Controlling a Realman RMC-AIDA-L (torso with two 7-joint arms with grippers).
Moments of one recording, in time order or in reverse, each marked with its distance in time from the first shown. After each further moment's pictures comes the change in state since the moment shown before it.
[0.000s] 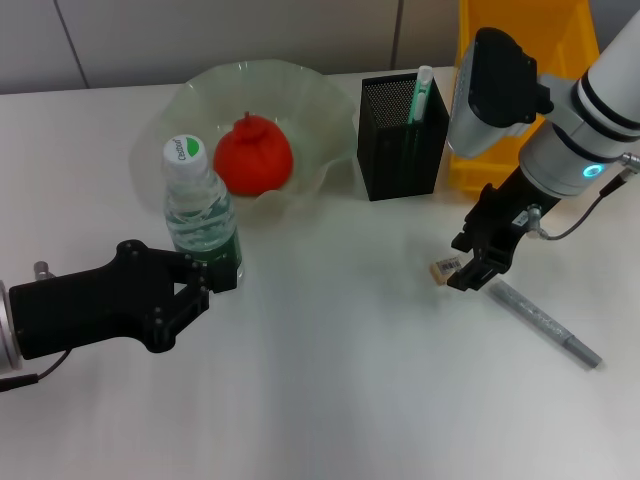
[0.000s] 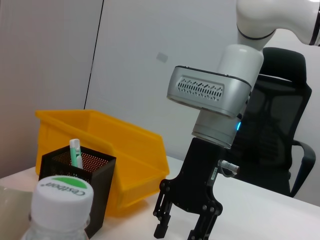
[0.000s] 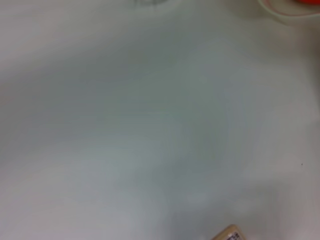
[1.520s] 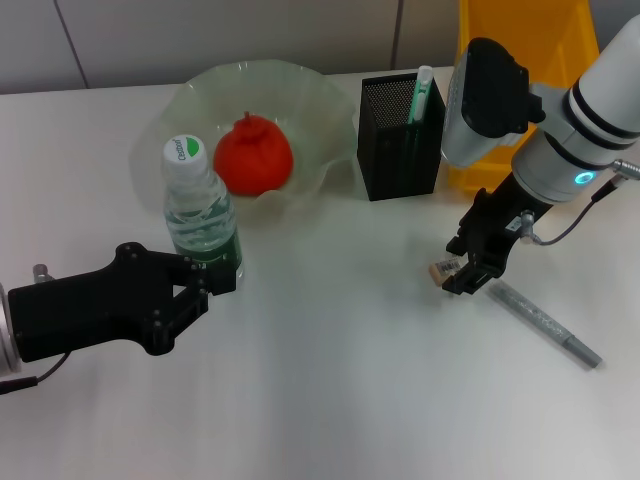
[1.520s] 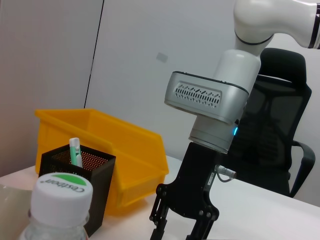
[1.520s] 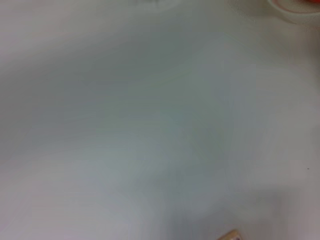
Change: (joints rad) left arm 0.003 0.000 -0.002 -0.003 0.000 0.003 0.002; right arm 0.012 0.001 0.000 0.054 0.003 0.045 -0.023
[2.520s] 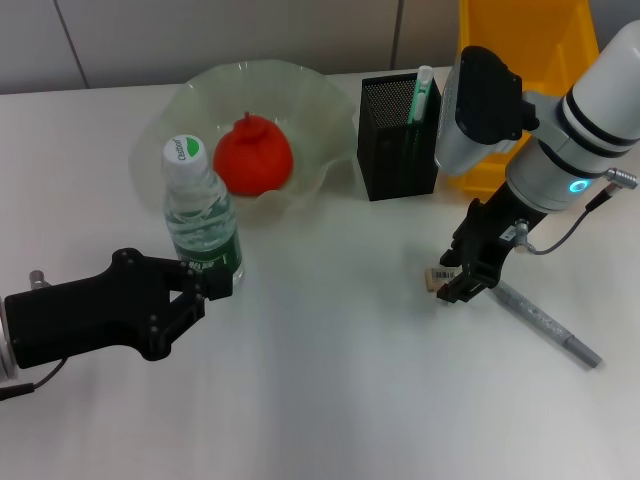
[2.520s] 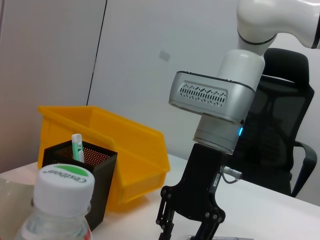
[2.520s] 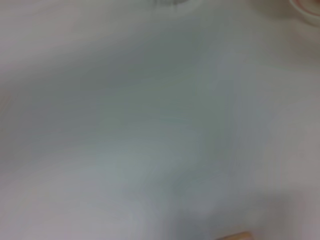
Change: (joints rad) left arm 0.013 0.000 0.000 0.000 0.000 0.001 0.000; right arm -0.003 0.014 0.001 -0.008 0.004 -0.022 0.007
